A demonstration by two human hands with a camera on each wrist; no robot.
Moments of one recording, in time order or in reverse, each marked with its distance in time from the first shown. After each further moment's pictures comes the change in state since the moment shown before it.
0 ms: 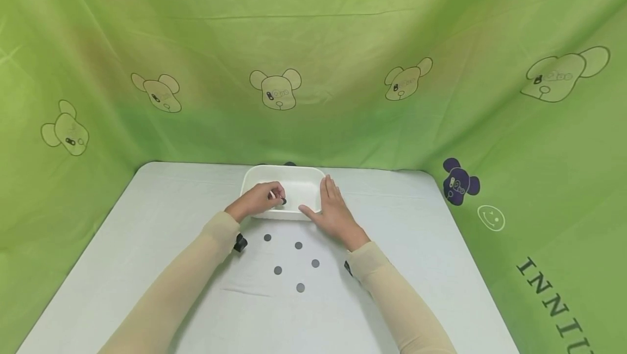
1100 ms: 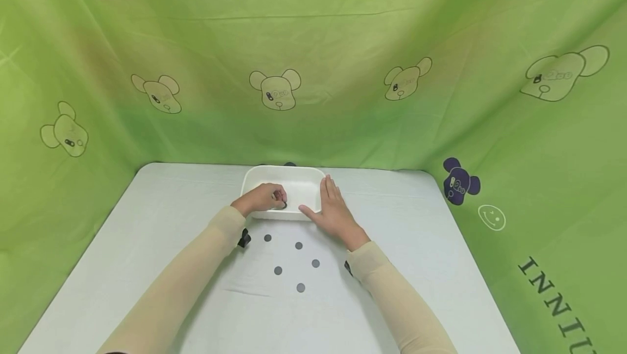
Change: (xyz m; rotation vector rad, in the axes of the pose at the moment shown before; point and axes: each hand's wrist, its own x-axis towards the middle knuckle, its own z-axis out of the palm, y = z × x) left_hand 0.018 -0.002 0.003 0.075 -0.116 -0.053; right_hand 0.001 0.002 0.002 -0.003 0.007 0.000
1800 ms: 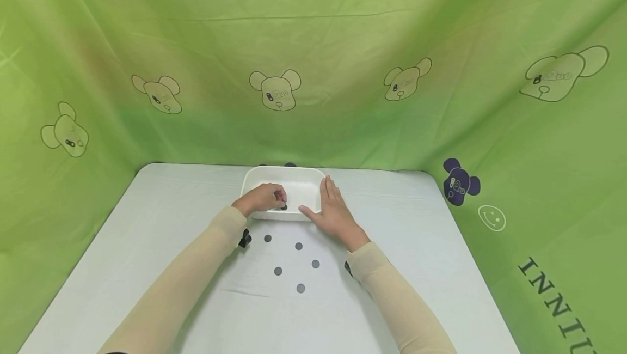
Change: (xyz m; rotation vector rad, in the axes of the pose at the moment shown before) left_hand -0.003 0.005 -0.001 0.052 0.019 -0.012; right_hand -0.001 0.000 0.000 -0.002 0.002 -0.011
